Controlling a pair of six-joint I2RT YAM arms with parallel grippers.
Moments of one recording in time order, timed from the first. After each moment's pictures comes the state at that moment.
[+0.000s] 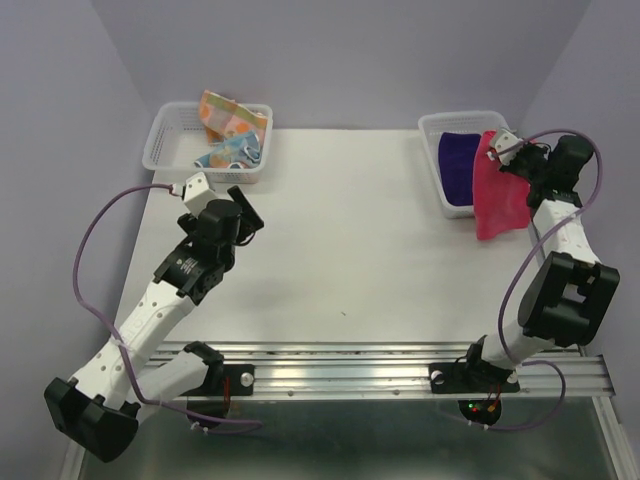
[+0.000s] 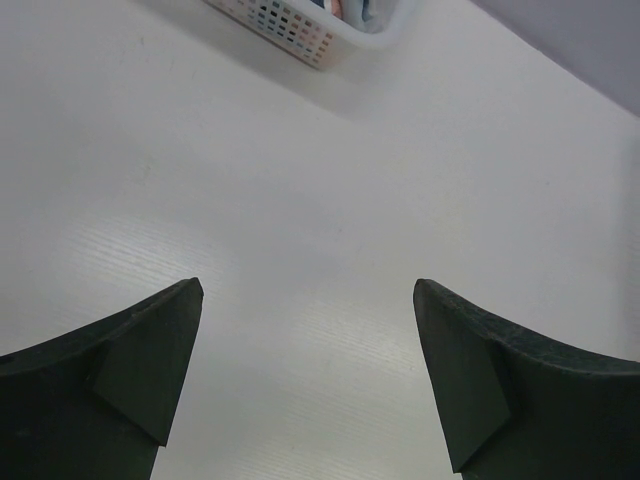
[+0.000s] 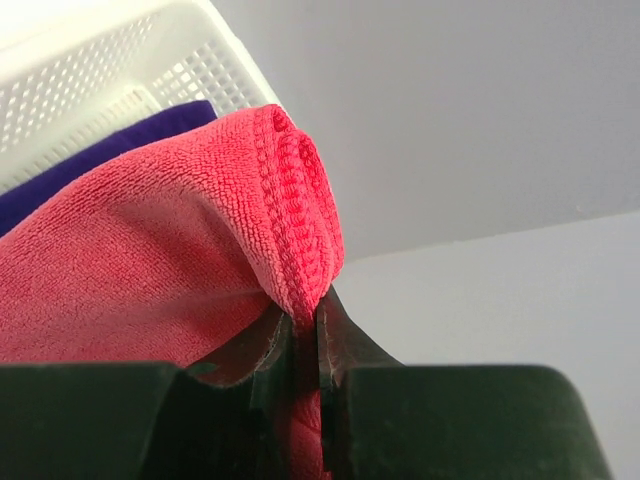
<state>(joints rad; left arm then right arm) -0.51 0.92 0.91 -0.52 -0.60 -0.72 -0.37 1.52 1.16 0.14 -0.68 -1.16</state>
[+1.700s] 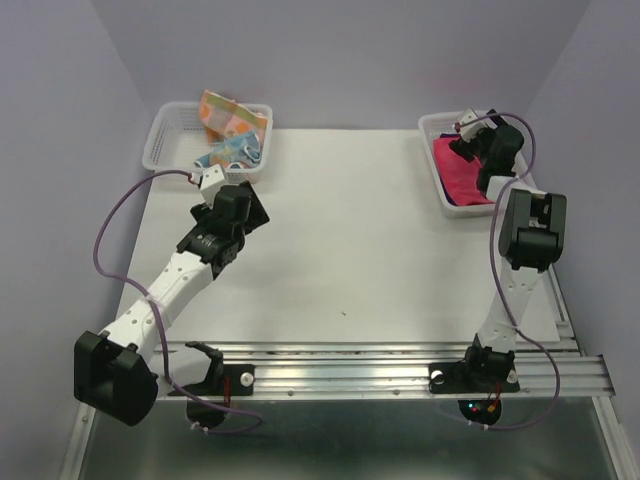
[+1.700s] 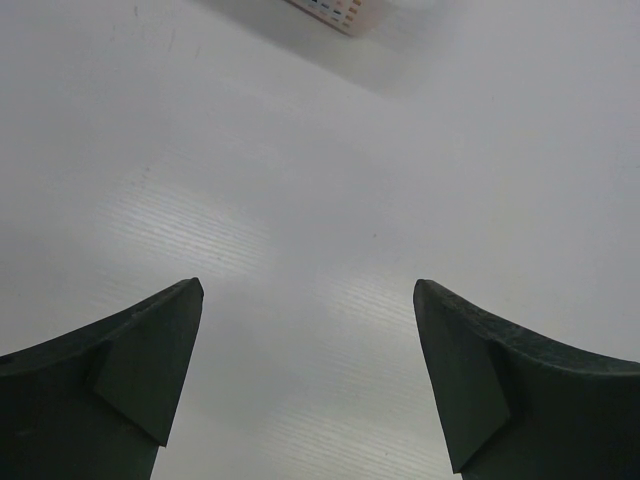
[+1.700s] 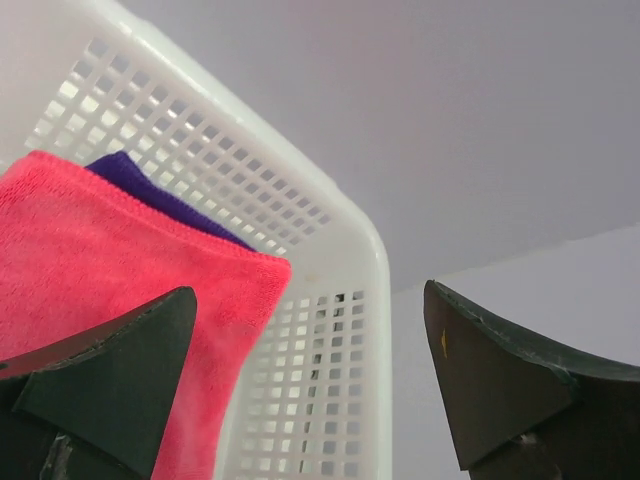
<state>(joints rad) -0.42 1.13 0.89 -0.40 -0.51 -0.65 -0.18 2.18 1.50 0.59 -0.27 -0.88</state>
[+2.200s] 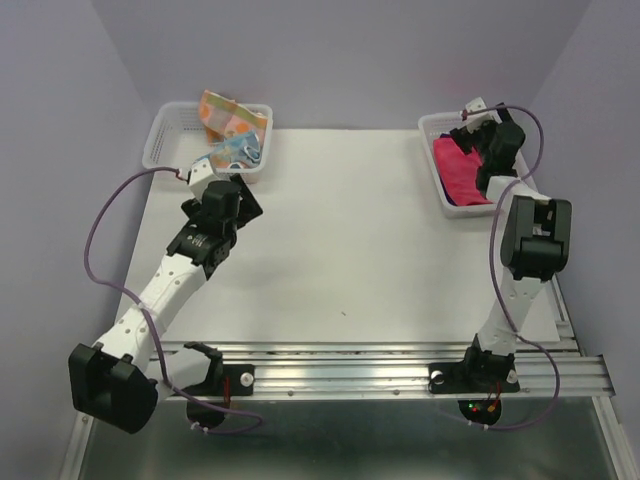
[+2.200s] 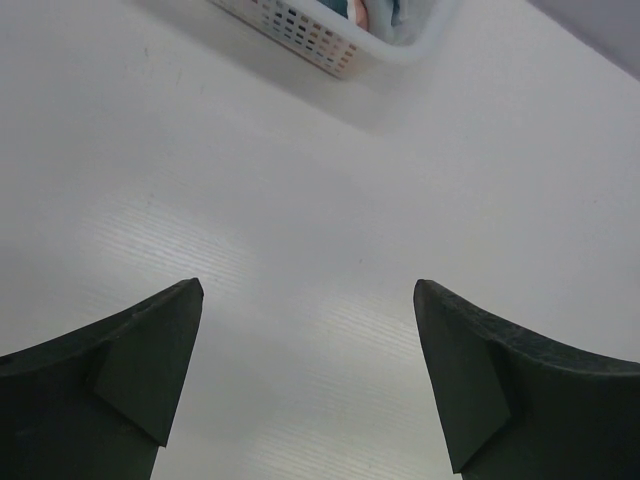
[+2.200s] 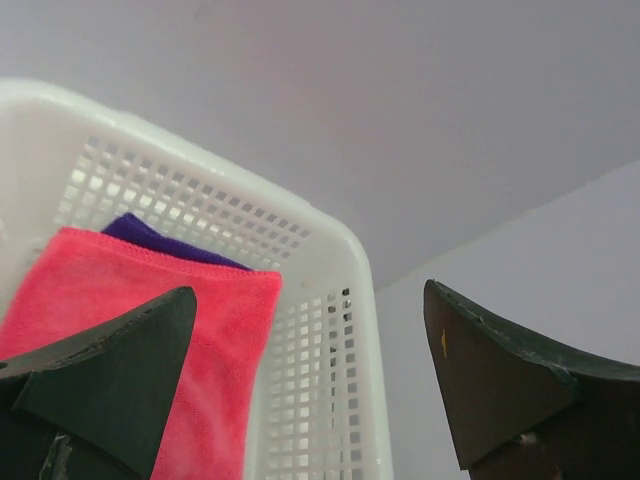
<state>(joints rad) -0.39 1.09 0.92 -0.39 -0.49 -0.64 -0.15 2.11 1.46 0.63 -0.16 -0.73</state>
